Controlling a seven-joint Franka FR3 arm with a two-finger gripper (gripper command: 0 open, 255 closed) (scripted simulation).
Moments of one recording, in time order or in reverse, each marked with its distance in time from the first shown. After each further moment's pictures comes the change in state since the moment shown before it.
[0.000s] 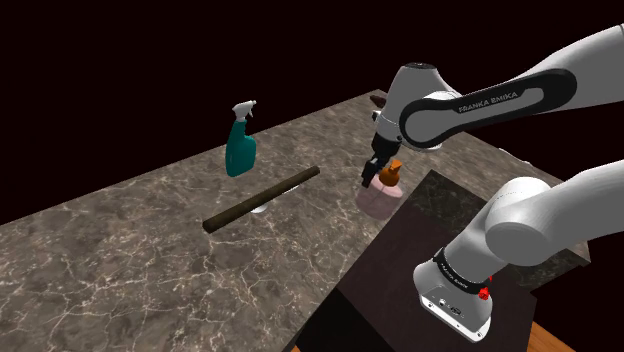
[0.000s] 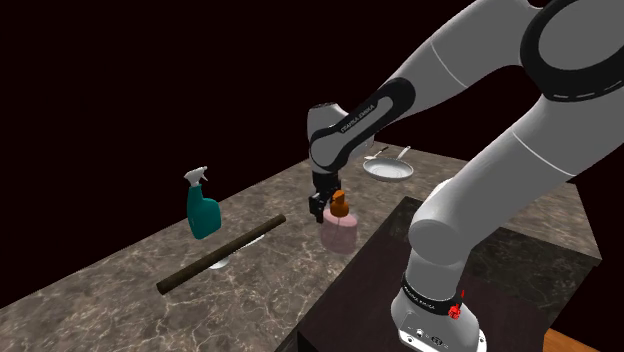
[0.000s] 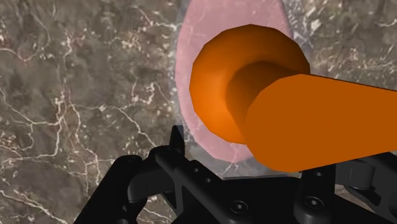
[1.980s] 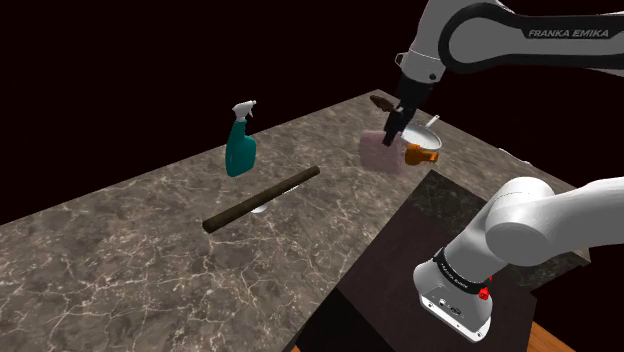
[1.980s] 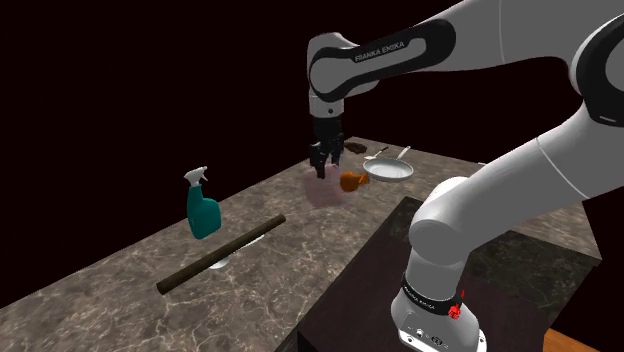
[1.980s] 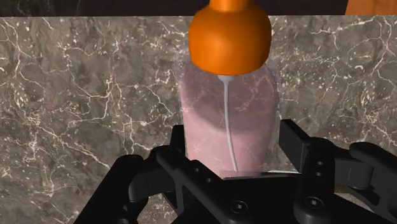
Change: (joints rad) arm 0.004 -0.190 0.009 0.286 0.013 -0.477 -0.012
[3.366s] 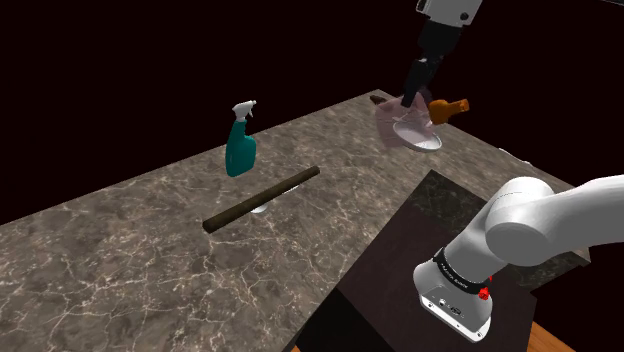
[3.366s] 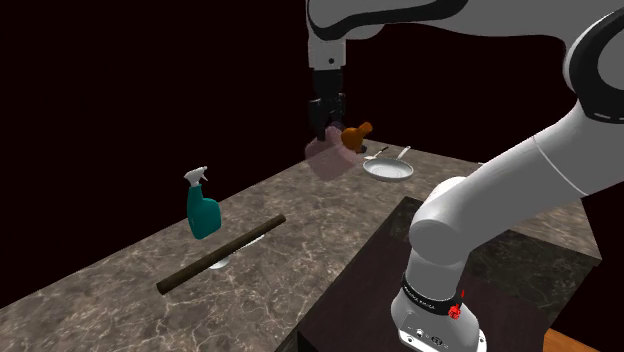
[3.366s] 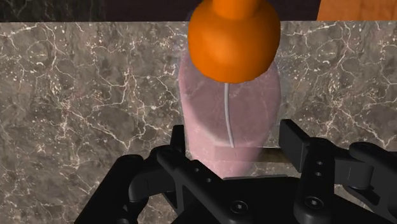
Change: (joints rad) arm 0.002 0.025 0.006 0.298 0.006 -0.272 -0.005
